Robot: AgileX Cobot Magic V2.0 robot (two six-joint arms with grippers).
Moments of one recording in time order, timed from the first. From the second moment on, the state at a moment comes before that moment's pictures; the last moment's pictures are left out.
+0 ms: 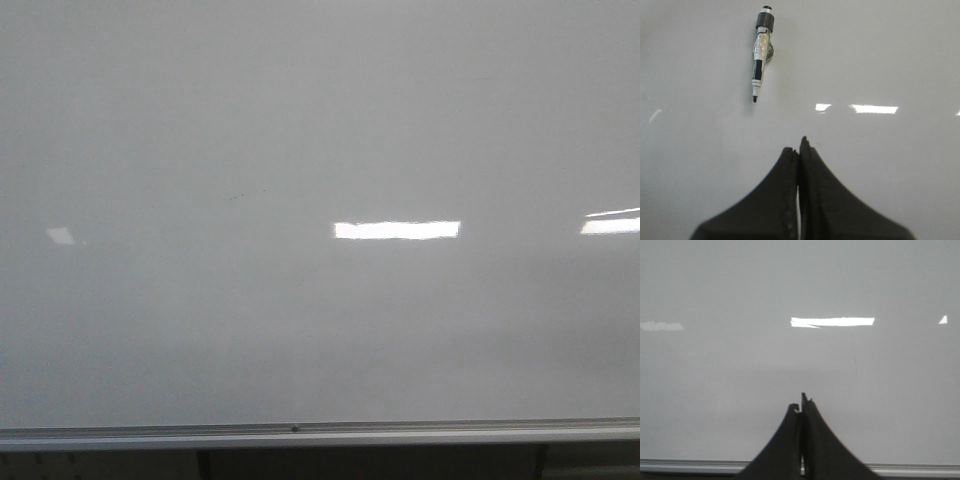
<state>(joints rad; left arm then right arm) 0.00 0.00 0.00 -0.01 0.14 -0.05 -0.01 -0.01 0.03 0.17 0.19 -0.10</state>
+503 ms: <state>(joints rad) 0.00 0.00 0.00 -0.01 0.14 -0.05 -0.01 -0.01 0.03 0.17 0.18 -0.10</state>
